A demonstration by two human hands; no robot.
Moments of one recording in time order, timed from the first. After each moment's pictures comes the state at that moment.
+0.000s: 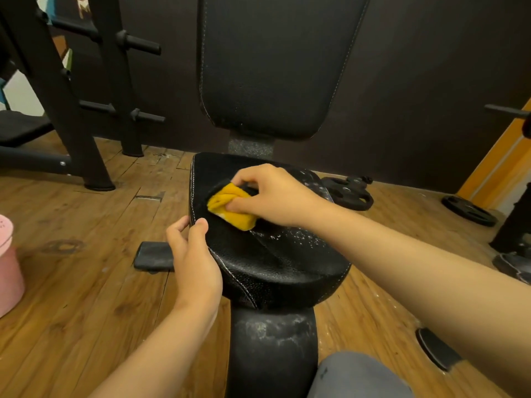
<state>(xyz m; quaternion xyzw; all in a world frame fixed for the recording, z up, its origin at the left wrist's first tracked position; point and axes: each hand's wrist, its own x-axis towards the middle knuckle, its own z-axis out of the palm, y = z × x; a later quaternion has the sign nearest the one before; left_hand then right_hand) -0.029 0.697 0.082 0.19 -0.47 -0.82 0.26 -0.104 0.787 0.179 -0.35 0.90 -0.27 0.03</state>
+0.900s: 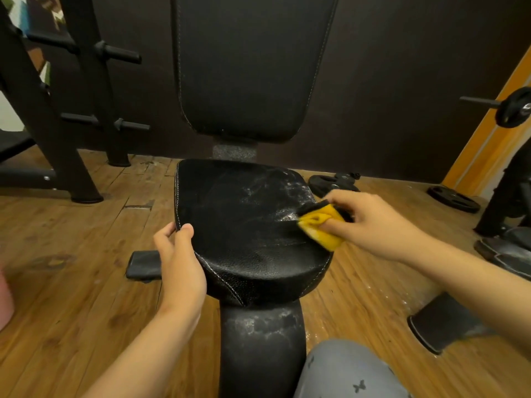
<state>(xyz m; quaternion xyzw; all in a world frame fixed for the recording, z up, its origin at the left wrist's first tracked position) -0.026 0.698 0.082 0.19 -0.53 -0.79 0.25 -0.060 0.924 0.186 -0.23 0.94 -0.23 -0.04</state>
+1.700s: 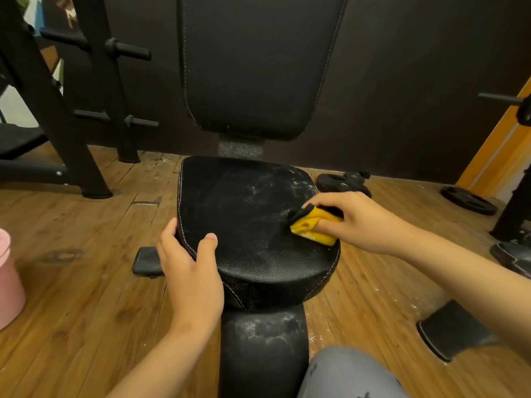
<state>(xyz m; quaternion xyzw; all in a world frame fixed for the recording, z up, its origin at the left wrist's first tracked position) -0.015 0.713 0.075 0.16 -0.61 -0.70 0.33 -0.095 0.922 0.174 -0.33 0.92 -0.20 0.00</state>
